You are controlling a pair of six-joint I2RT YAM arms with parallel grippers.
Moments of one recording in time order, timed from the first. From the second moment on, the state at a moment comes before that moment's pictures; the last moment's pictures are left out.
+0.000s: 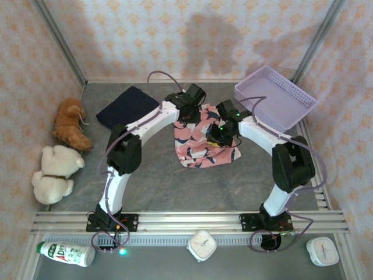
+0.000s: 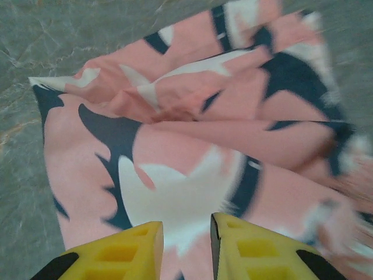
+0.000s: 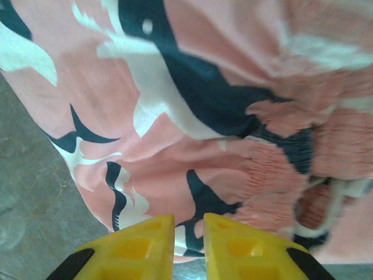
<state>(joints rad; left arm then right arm) -0.59 2.19 1.94 -0.88 -0.15 -0.60 0.43 1.72 1.23 -0.74 -0.33 0.74</state>
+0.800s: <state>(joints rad) -0.66 1.94 1.41 -0.79 -0.01 -0.90 0.25 2.16 1.75 -0.89 -0.25 0.57</state>
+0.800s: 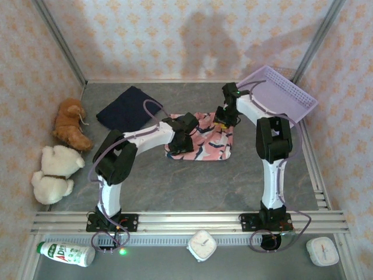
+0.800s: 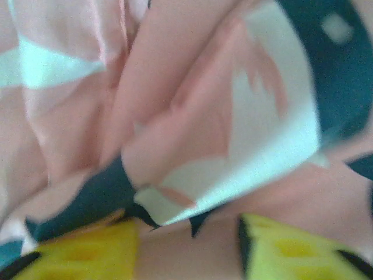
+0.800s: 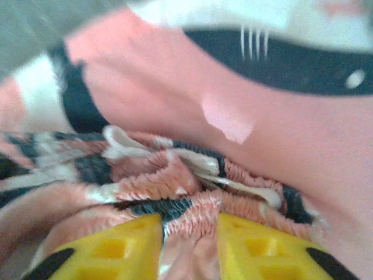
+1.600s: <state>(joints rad) -0.56 1.70 1.06 -0.63 -0.12 -0.86 0.24 1.63 0.95 -0.73 -0.39 0.67</state>
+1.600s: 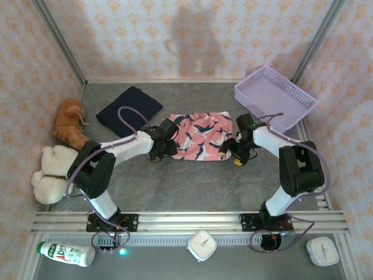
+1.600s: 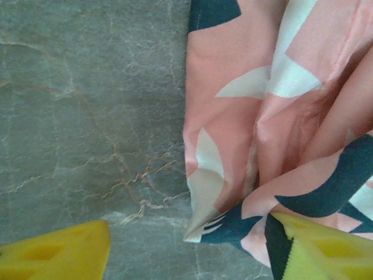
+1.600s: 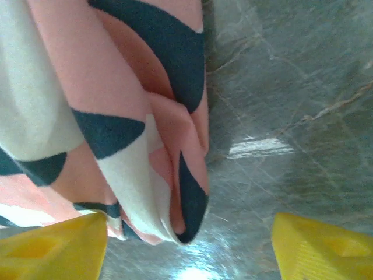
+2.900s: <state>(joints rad) -0.38 1.67 1.20 -0.64 -0.07 -0.74 0.23 1.65 1.23 -0.76 -0.27 0.53</state>
